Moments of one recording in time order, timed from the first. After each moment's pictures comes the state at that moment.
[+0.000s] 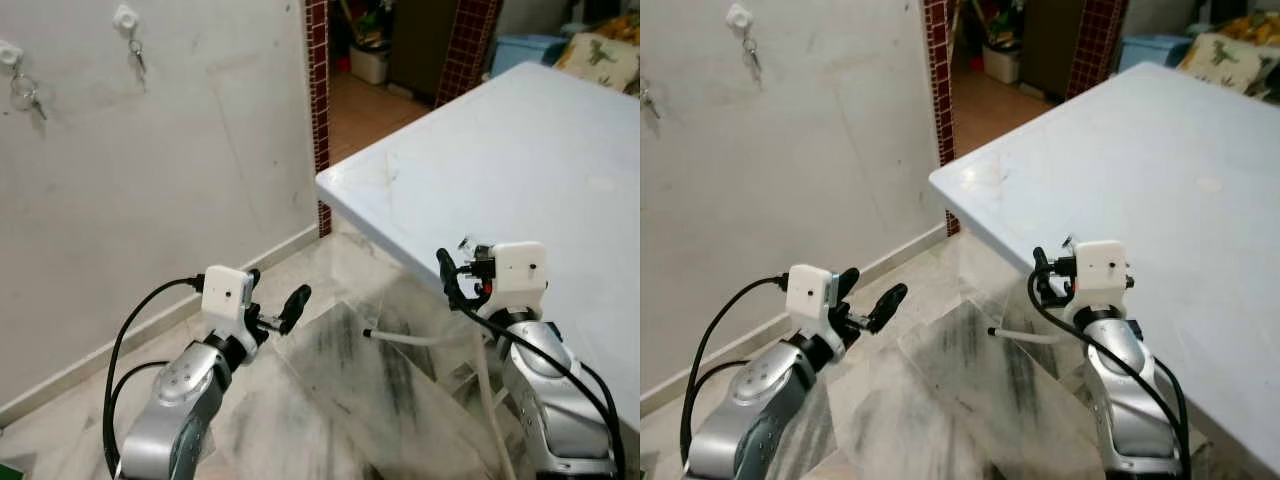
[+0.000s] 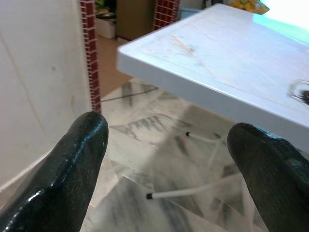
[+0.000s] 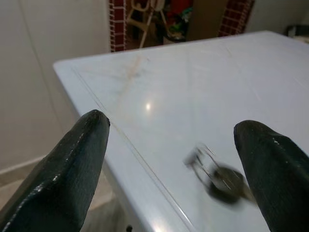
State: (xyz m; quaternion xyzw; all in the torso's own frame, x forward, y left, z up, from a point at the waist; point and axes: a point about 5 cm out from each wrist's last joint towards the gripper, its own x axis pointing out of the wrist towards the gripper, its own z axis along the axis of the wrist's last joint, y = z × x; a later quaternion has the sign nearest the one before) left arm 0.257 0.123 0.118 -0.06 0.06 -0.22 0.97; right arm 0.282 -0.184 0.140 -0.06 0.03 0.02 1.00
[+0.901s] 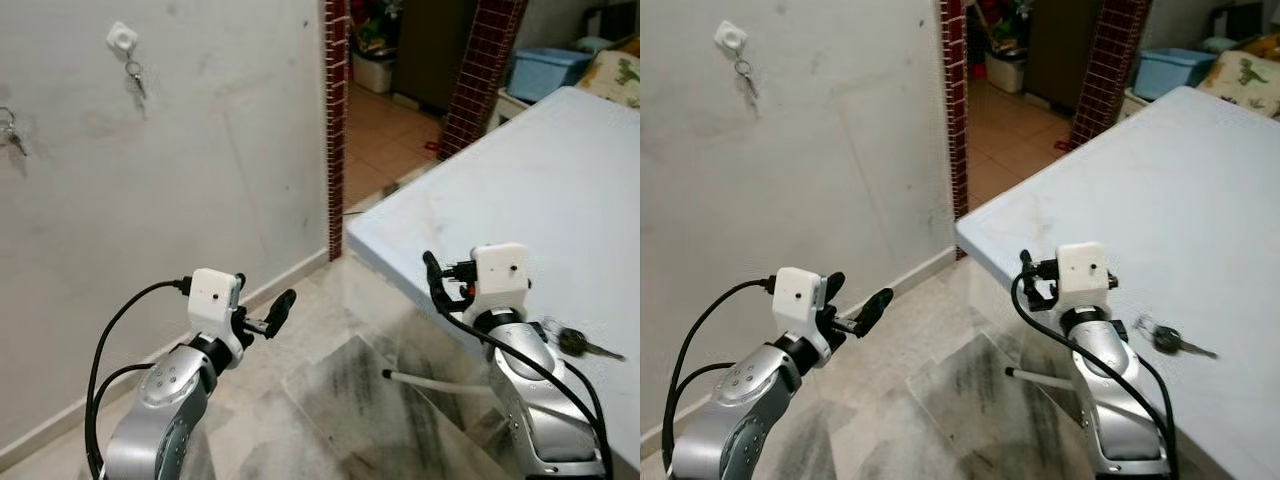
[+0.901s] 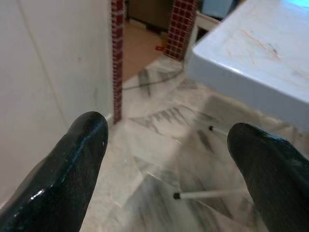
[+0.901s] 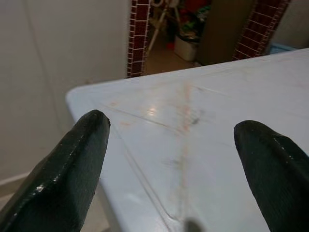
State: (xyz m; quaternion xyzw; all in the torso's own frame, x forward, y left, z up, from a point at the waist) left arm 0.251 0.121 0.106 -0.06 0.11 -0.25 0.96; right arm 0.280 -0.184 0.136 -0.10 0.04 0.00 0.99
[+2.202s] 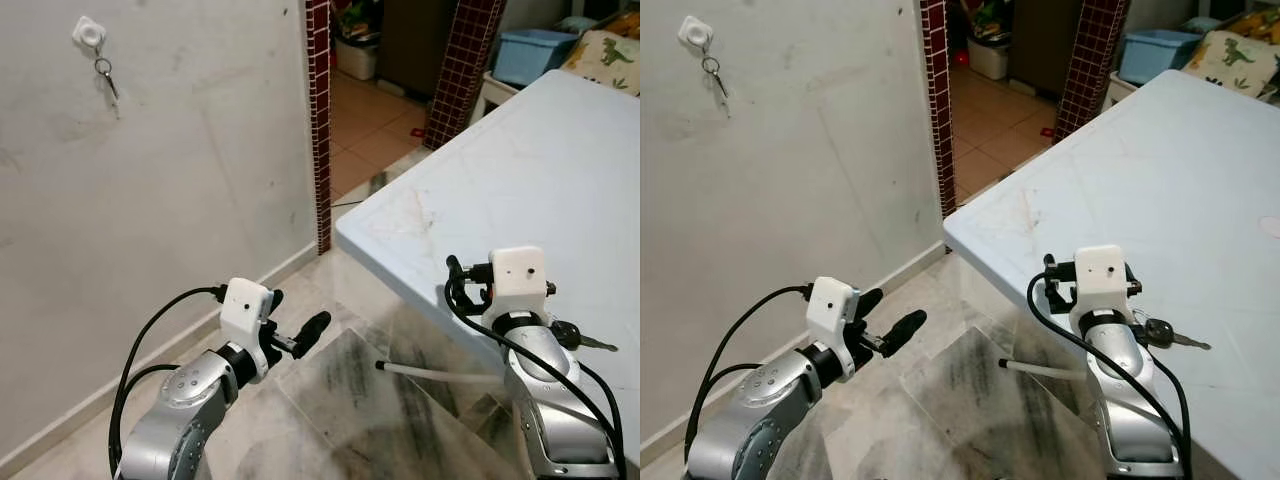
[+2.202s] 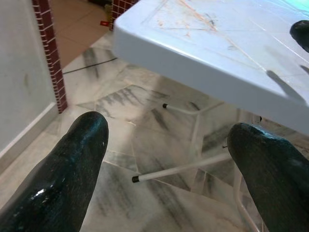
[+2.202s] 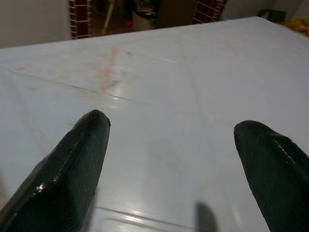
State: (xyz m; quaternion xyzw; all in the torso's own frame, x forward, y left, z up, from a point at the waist) left arm 0.247 0.111 0.104 -0.08 0.13 -0.29 0.94; right arm 0.278 -0.194 0.134 -0.12 0.05 -0.03 0.99
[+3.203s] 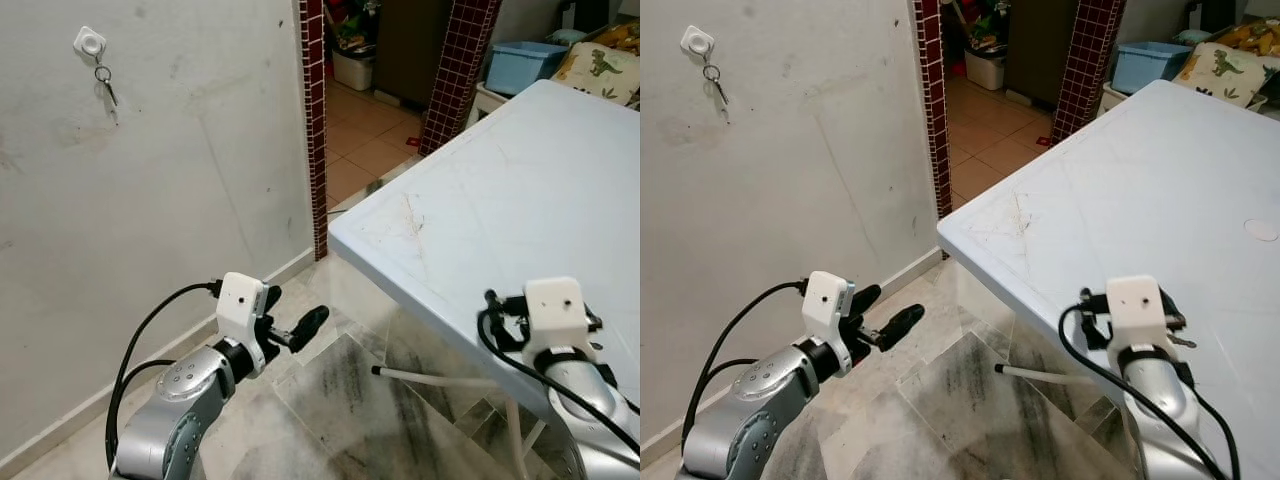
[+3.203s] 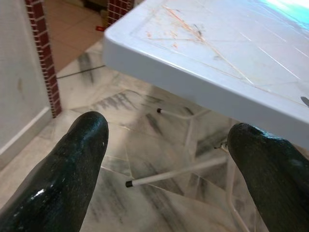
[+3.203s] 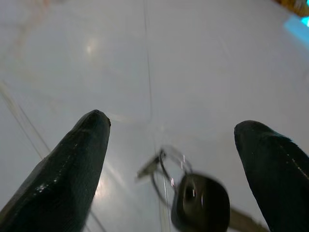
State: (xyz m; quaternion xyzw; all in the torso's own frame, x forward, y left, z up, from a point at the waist) left arm 0.250 0.110 0.110 -0.09 0.13 -0.31 0.94; right arm 0.231 -0.233 0.119 -0.17 0.14 -0.08 0.97
